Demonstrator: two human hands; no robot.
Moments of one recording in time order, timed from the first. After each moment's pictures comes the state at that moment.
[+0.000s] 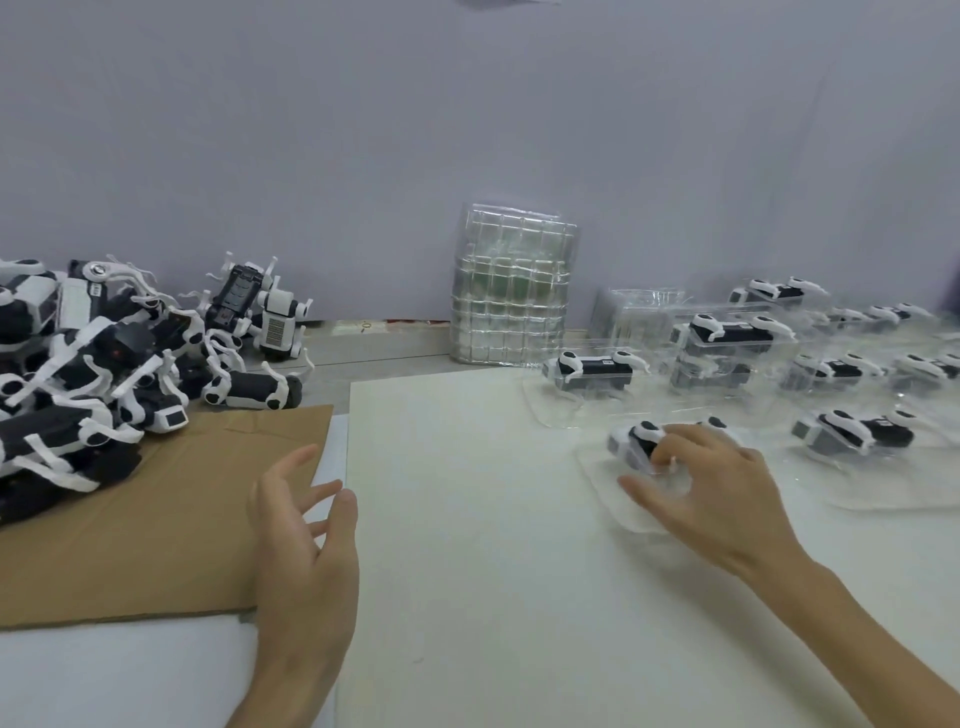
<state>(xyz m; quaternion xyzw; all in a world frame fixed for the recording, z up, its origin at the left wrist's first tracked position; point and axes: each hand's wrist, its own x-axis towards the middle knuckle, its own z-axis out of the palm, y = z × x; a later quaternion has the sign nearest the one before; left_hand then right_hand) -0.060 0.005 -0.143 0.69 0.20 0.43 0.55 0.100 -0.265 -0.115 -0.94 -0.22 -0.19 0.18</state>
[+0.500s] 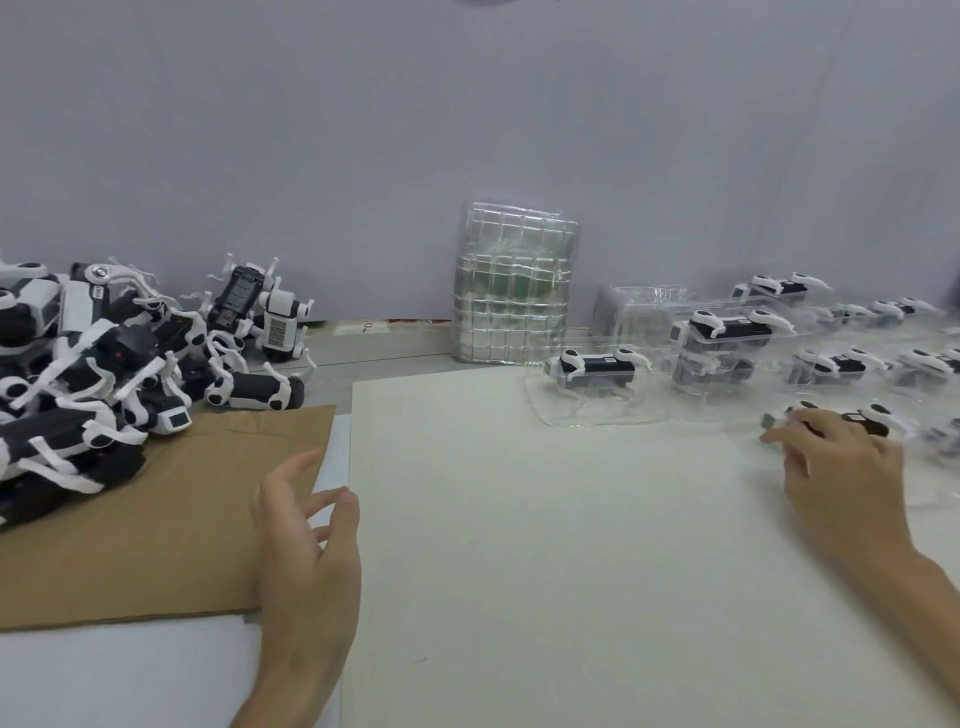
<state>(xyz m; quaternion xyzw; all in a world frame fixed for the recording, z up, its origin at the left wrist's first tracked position) -0.060 0.006 -0.146 0.69 0.21 0.42 0.55 0.174 -0.355 -0.147 -0.91 -0.11 -0.37 0.12</state>
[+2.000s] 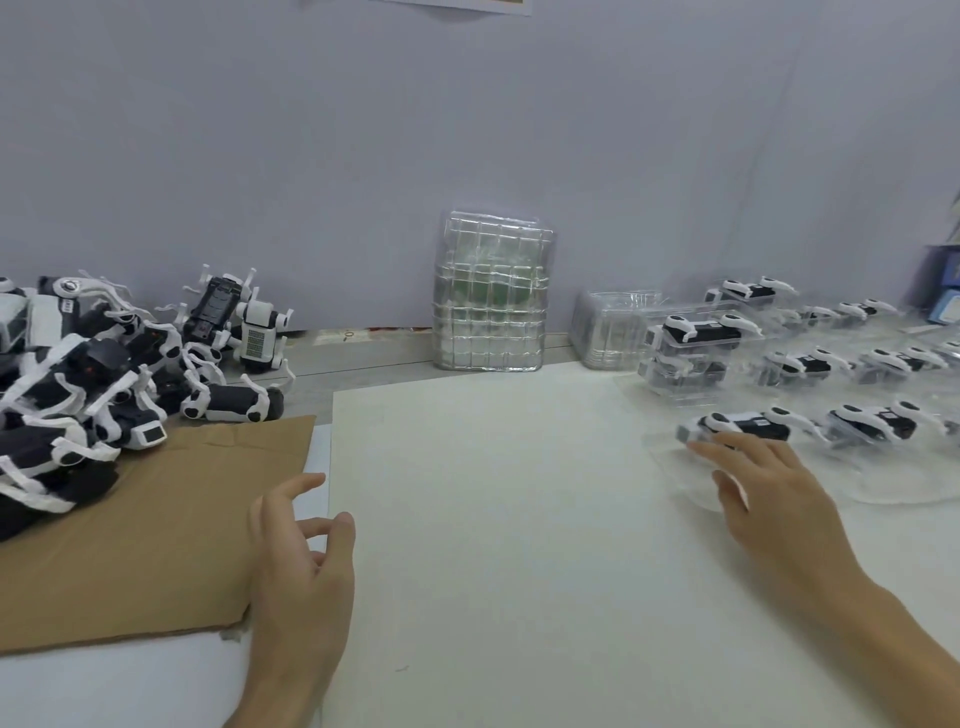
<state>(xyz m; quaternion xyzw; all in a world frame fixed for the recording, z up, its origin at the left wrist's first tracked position) -0.056 0.005 -0.156 0.73 0.22 0.39 0.51 0.129 -0.332 -0.145 -0.92 -0.20 -0.30 0.14</state>
